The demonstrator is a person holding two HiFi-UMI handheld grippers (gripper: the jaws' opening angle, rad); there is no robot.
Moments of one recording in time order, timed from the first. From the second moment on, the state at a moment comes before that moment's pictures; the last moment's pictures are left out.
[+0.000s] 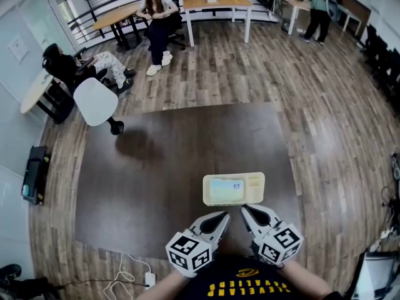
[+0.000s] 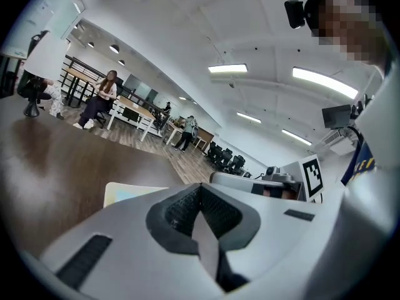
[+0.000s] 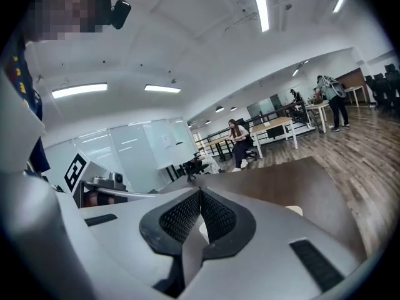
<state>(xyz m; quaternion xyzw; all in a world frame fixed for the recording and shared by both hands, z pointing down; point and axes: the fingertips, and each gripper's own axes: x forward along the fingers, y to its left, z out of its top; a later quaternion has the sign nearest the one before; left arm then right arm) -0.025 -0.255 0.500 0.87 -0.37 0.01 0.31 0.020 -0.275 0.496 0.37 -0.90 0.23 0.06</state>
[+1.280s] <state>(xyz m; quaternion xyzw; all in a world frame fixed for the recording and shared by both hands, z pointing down) -0.029 -0.255 0.489 0.88 -0.40 0.02 0.27 0.015 -0.273 0.470 0.38 -0.91 0.17 0.02</state>
